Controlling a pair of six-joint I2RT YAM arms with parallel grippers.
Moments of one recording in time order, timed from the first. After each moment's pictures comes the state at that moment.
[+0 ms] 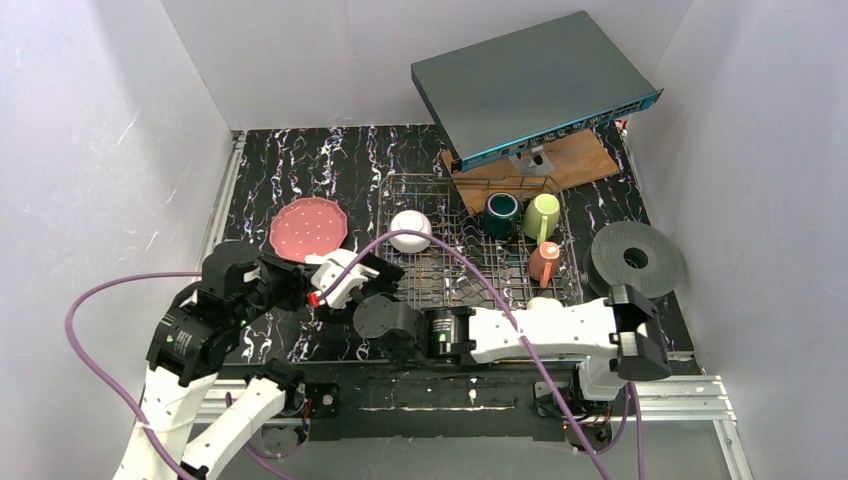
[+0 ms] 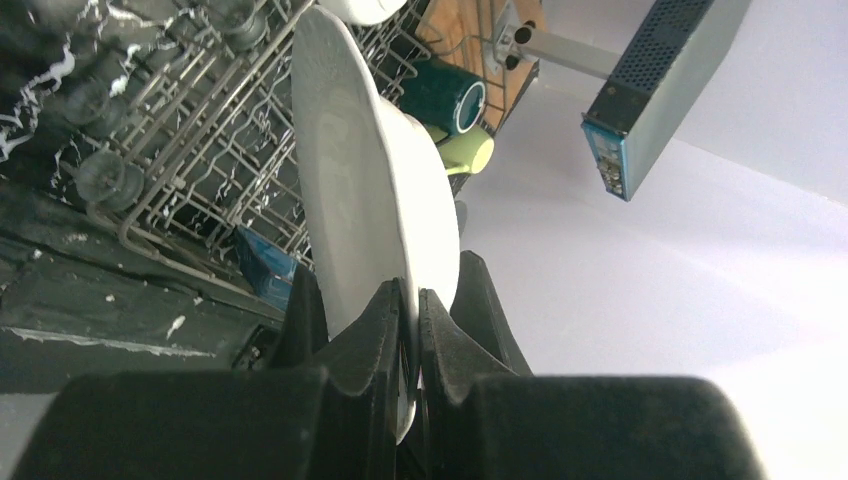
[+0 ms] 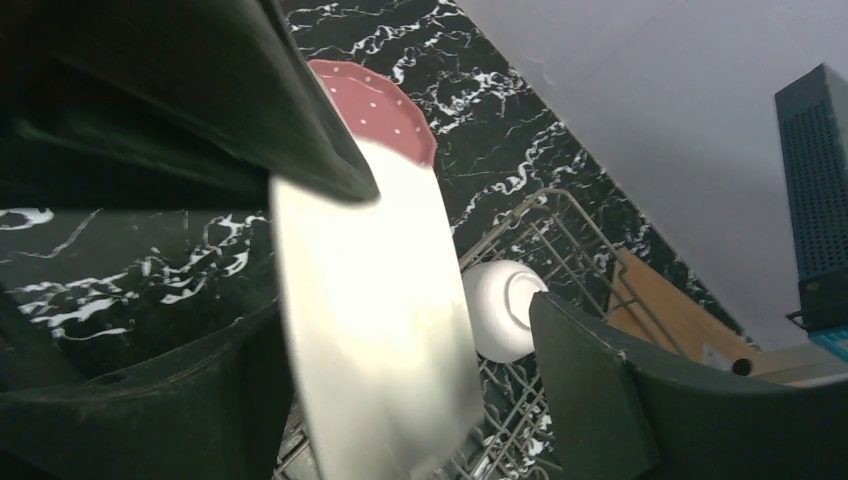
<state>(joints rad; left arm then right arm) -0.42 0.63 1.15 -1.15 0.01 -1.58 1.57 1.63 1.36 0.03 0.86 -0.29</state>
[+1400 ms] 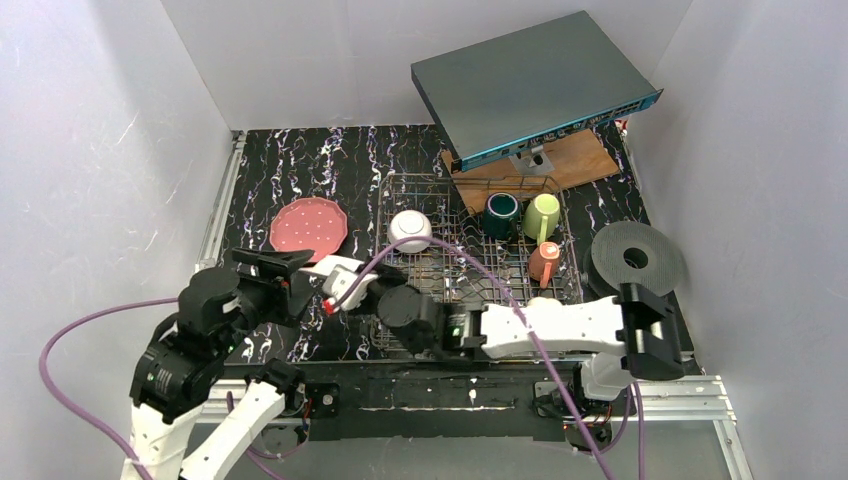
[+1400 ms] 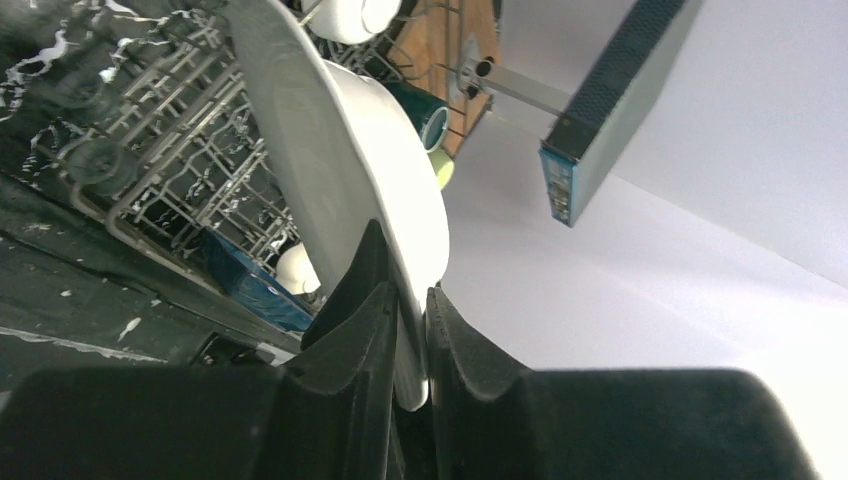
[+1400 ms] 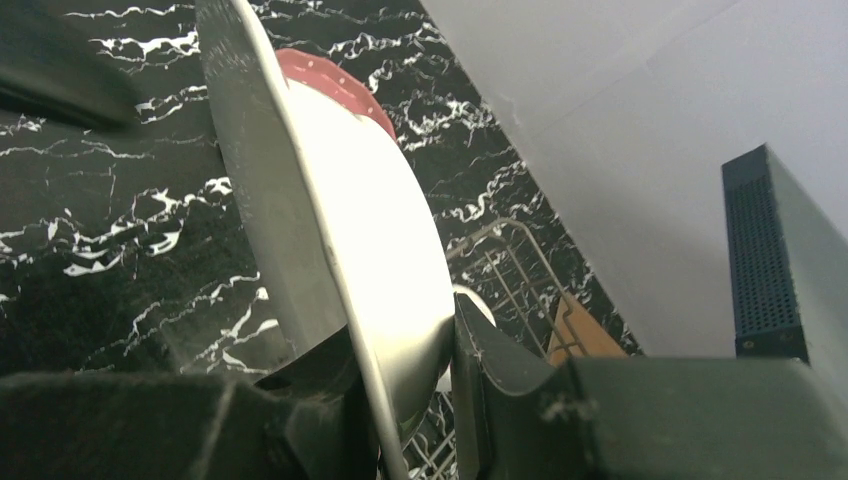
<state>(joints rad) -0.42 0.51 1.12 -1.16 -0.07 -1.69 1.53 1.60 1.19 0.26 0.78 -0.56</state>
